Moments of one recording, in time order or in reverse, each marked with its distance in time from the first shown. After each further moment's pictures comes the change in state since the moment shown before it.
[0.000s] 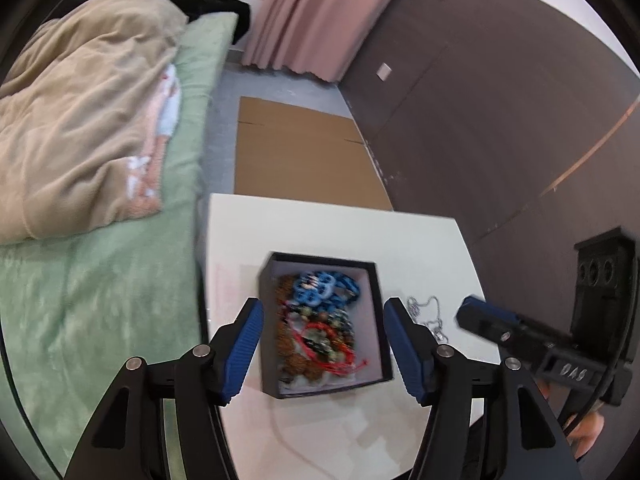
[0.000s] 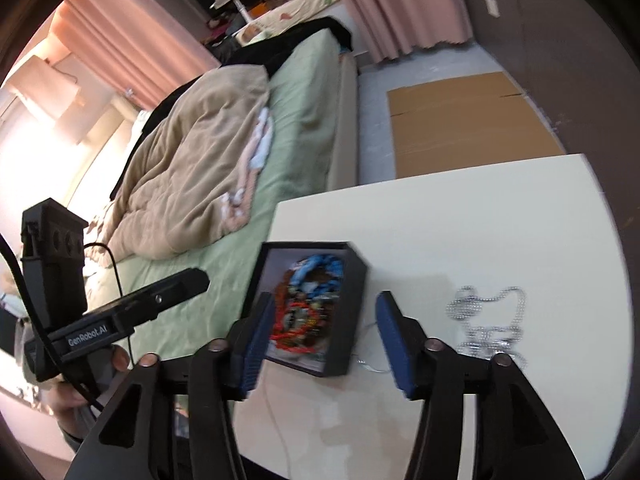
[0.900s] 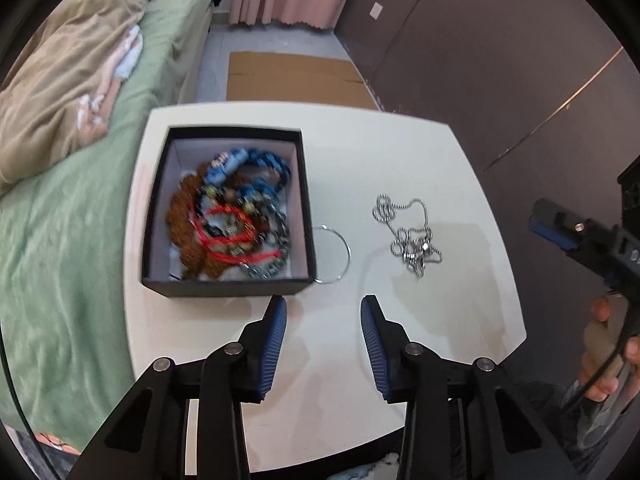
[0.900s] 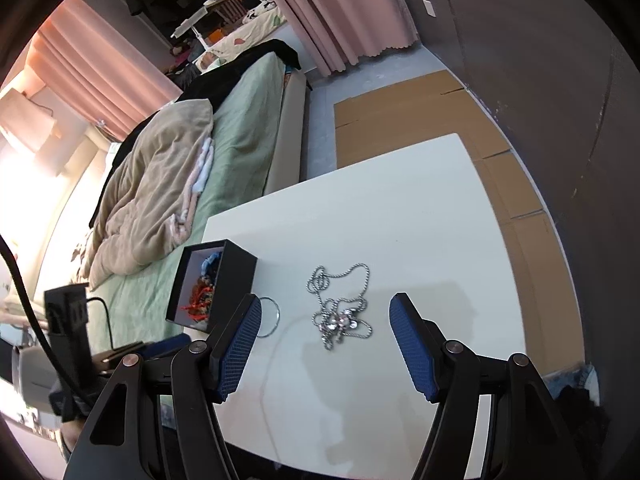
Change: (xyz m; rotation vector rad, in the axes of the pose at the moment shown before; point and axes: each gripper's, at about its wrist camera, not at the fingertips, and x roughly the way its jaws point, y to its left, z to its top) left arm 0.051 -0.074 -0.074 0.049 0.168 0.104; right arm -0.070 -0.109 -0.021 0.093 -0.038 -0.056
